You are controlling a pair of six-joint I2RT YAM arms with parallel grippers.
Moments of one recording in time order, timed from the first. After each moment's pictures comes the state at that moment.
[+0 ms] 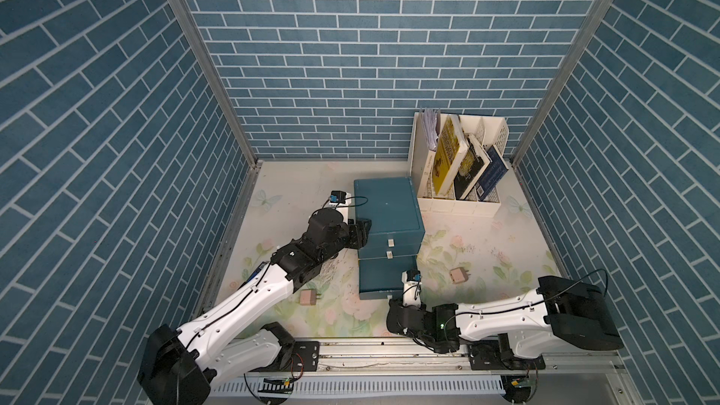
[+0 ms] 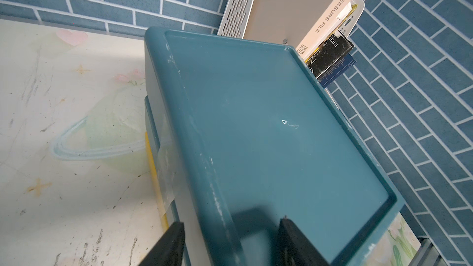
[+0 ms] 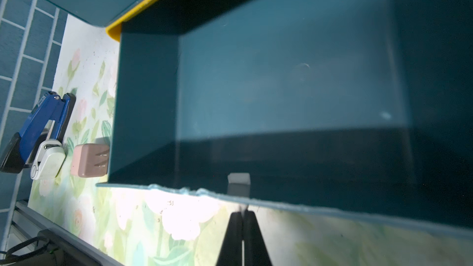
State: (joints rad) left arm -0.67 1.06 0.80 -0.22 -0.06 -0.51; right arm 1.54 1.46 0.60 -0.11 0.53 1.39
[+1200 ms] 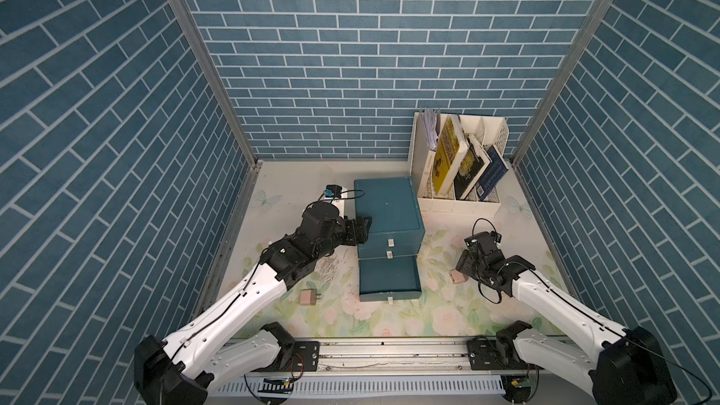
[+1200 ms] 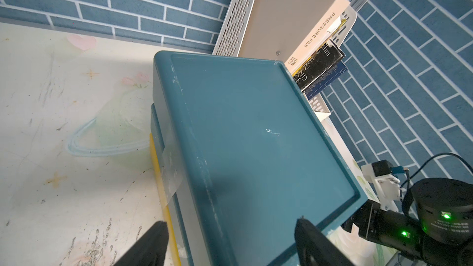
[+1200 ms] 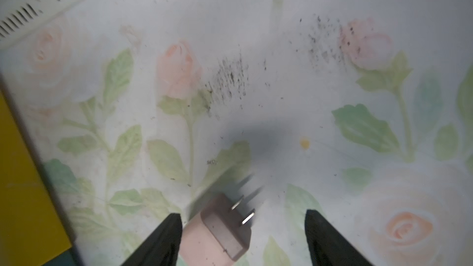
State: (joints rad) left arm -0.67 1.03 0.92 -0.38 -0.06 -0.53; right arm 0.48 1.07 0.54 -0.62 0.23 0.83
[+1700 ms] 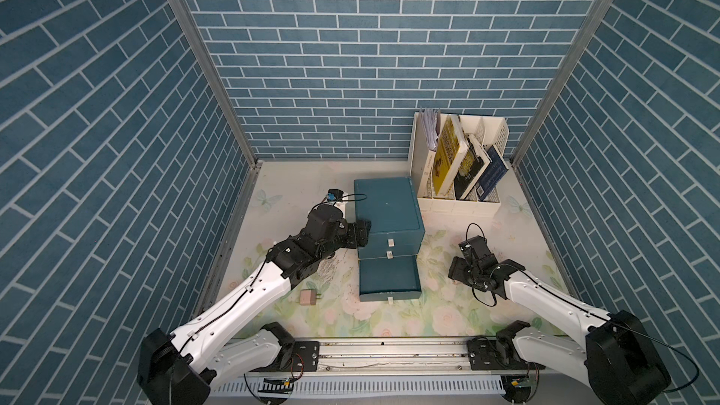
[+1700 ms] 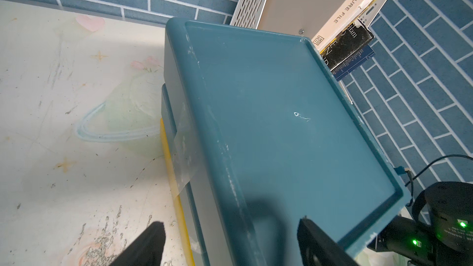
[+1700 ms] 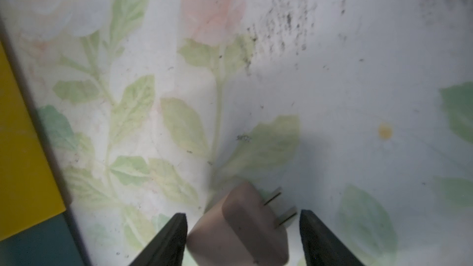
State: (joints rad) left arm -0.67 1.05 0.88 -0.38 -0.08 -0.53; right arm 0.54 1.11 0.47 -0.49 0.12 0.78
